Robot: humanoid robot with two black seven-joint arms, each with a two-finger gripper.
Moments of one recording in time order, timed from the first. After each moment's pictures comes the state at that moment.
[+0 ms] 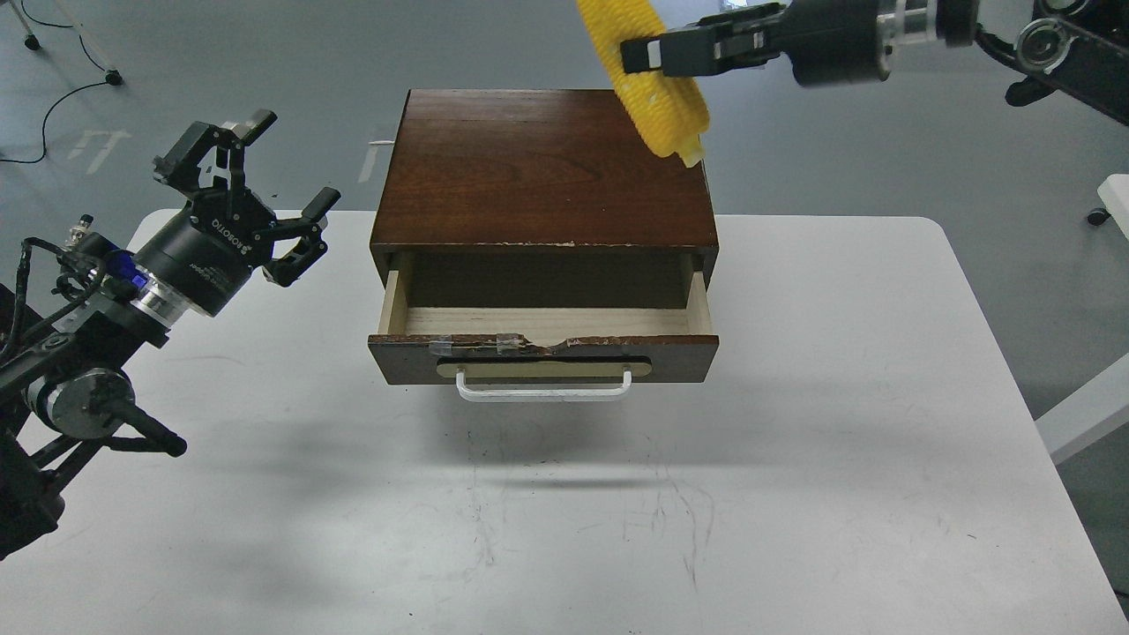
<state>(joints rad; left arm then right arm) -0.51 0.66 -0.80 -1.12 0.30 -0.49 -0.49 1.70 -0.55 -0.03 1.30 -1.43 0.49 0.49</state>
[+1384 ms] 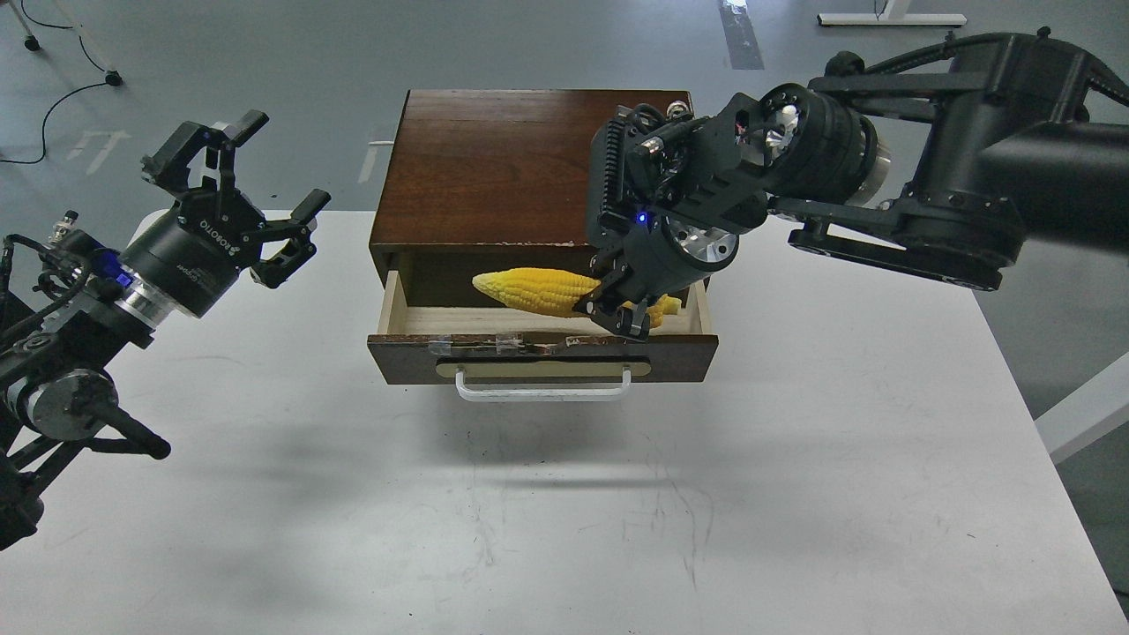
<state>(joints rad) -0.50 0.68 -0.79 -1.13 0.30 -0.49 -0.49 1.65 -0.29 -0.19 1.24 -1.98 0.49 0.49</state>
